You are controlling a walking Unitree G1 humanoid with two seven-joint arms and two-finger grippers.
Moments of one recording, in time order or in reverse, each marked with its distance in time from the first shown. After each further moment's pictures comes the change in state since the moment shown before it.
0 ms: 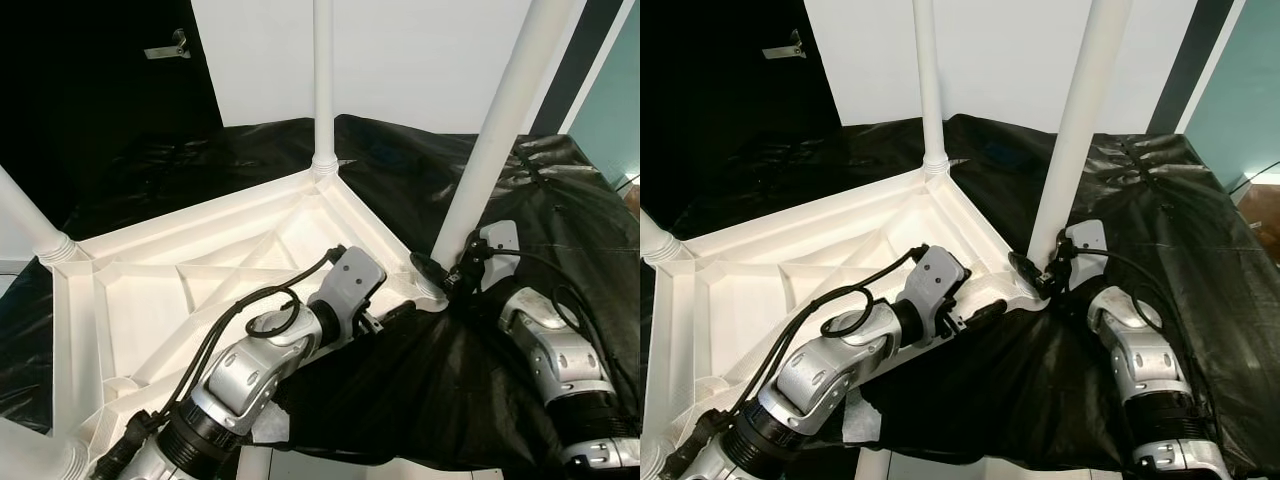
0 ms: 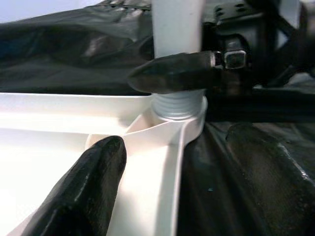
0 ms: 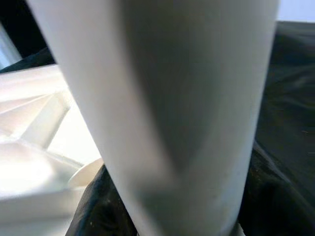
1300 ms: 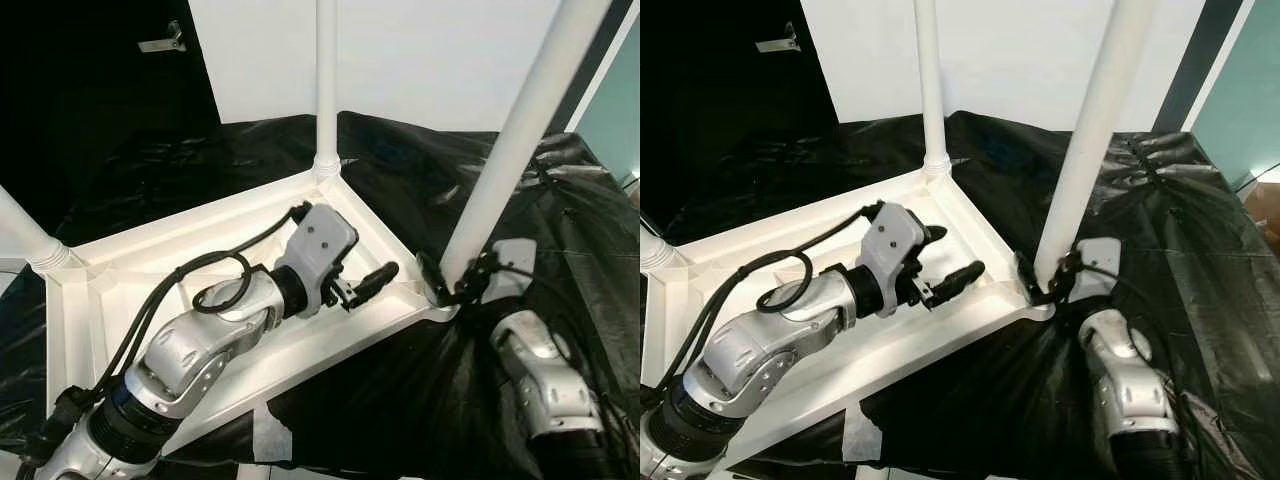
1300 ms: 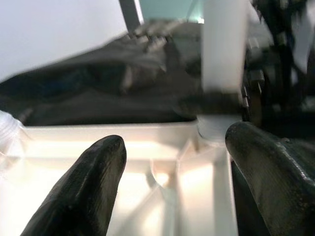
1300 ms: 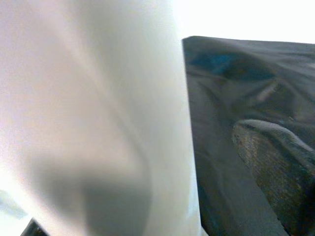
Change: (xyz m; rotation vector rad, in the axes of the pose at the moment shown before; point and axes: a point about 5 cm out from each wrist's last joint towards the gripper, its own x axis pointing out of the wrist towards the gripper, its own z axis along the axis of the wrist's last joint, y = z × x) left arm -0.036 0.010 0.037 0.119 -0.034 0.003; right arm -0.019 -0.004 0.008 0.009 -0.082 -0.111
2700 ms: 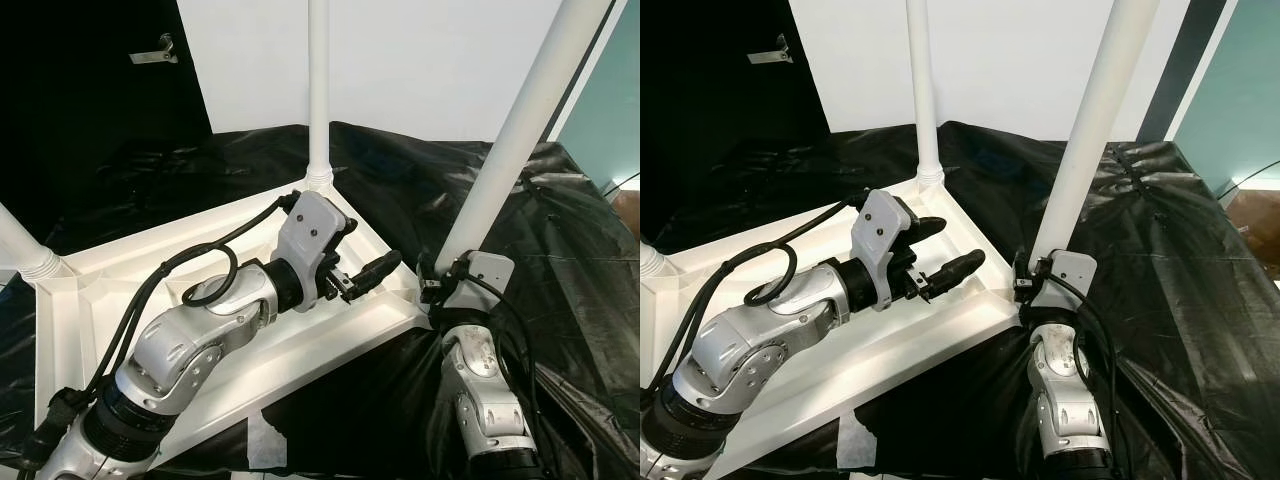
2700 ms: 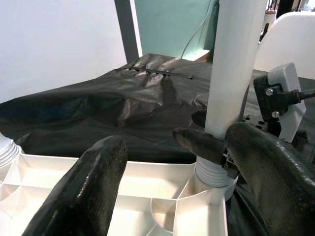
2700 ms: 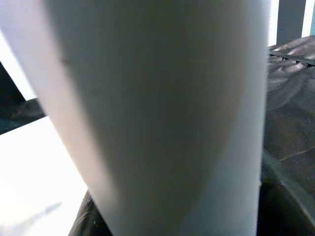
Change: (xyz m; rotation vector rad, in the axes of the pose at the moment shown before) left arm -0.008 0.009 0.020 -0.087 -0.107 0.006; right arm -0.002 0.052 -0.024 0.140 0.001 -0.431
